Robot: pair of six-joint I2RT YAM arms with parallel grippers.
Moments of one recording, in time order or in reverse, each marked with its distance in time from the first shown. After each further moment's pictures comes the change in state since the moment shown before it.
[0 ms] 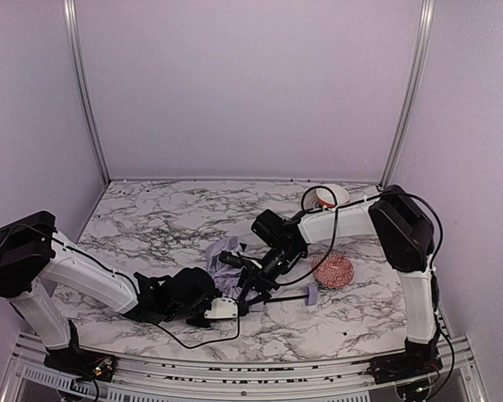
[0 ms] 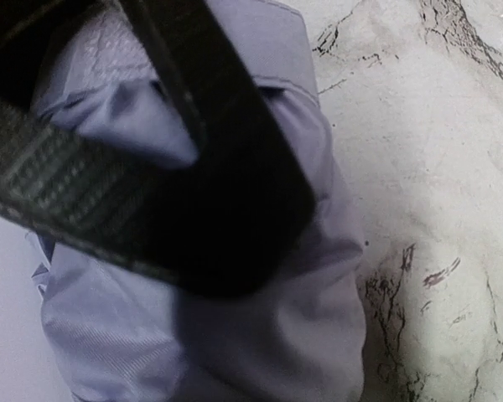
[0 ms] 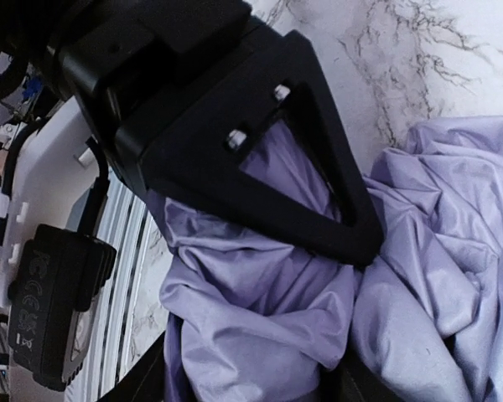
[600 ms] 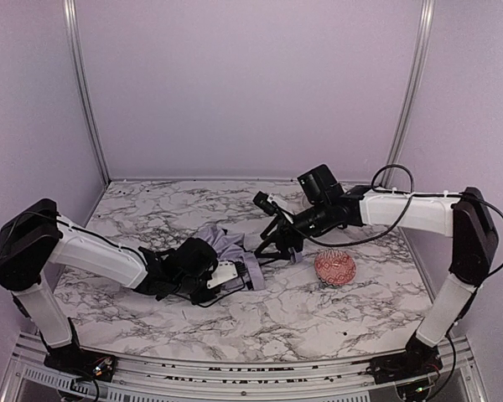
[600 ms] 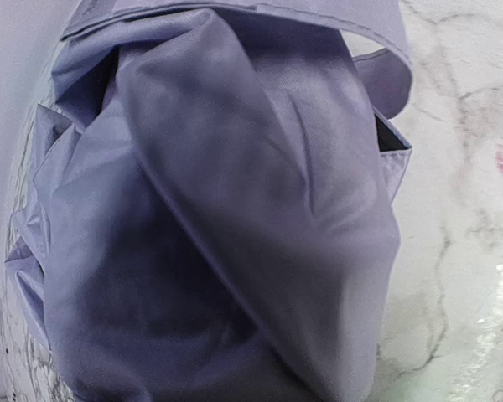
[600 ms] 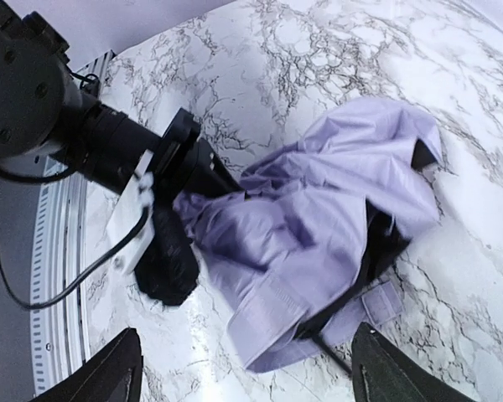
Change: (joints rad) left arm 0.149 0.051 0.174 -0.184 0.080 -0.251; right arm -0.145 -0.418 -0.175 0.224 0.283 0.278
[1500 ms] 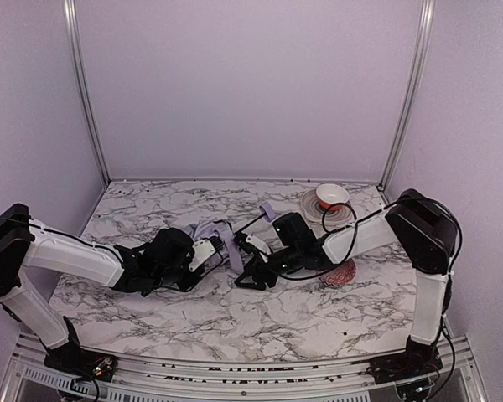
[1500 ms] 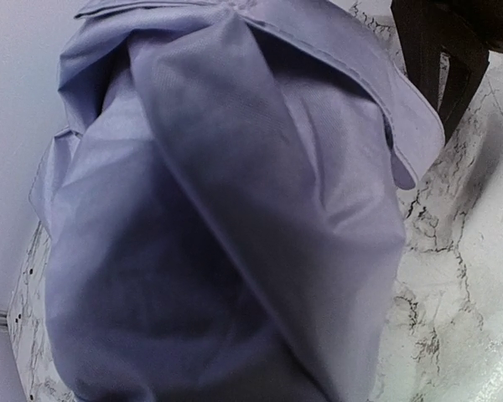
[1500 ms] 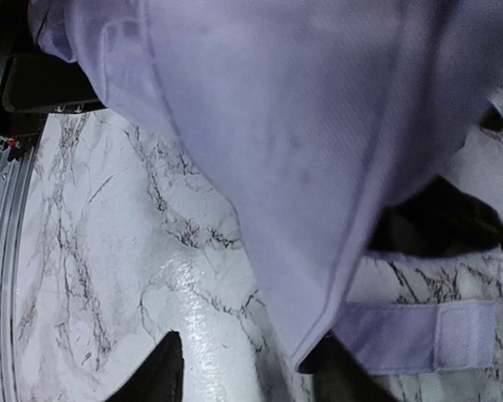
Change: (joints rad) left arm 0.093 -0.166 -0.124 0.112 -0.139 -0.166; right arm 0.107 0.237 -0.226 0.592 0.097 0.208
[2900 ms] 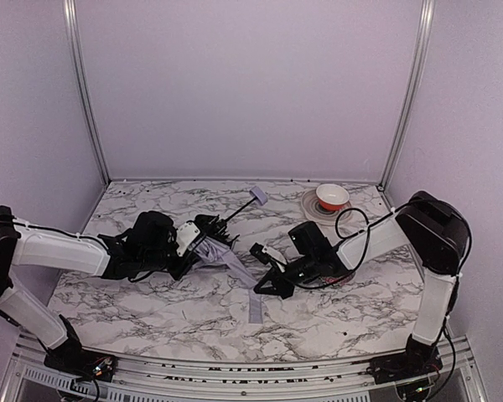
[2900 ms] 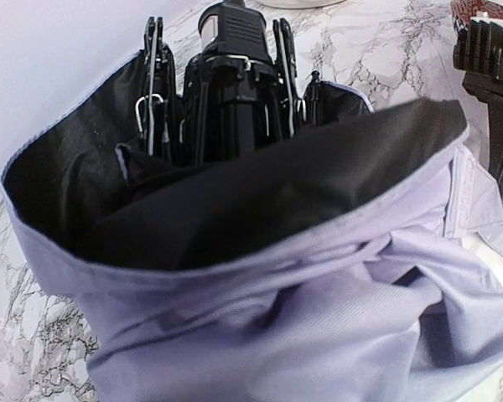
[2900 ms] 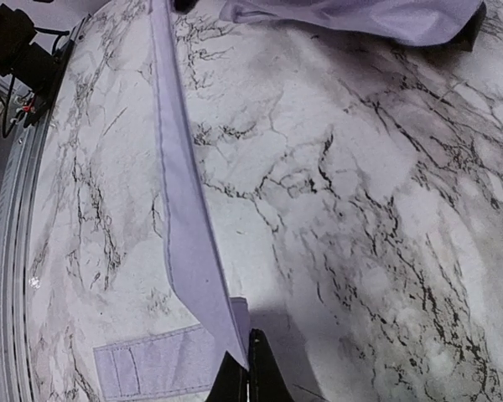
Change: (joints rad) left arm 0.156 -0.084 -0.014 0.000 0.277 -0.106; right arm -0.039 -0.059 -0.156 -0.006 -0.070 -0.029
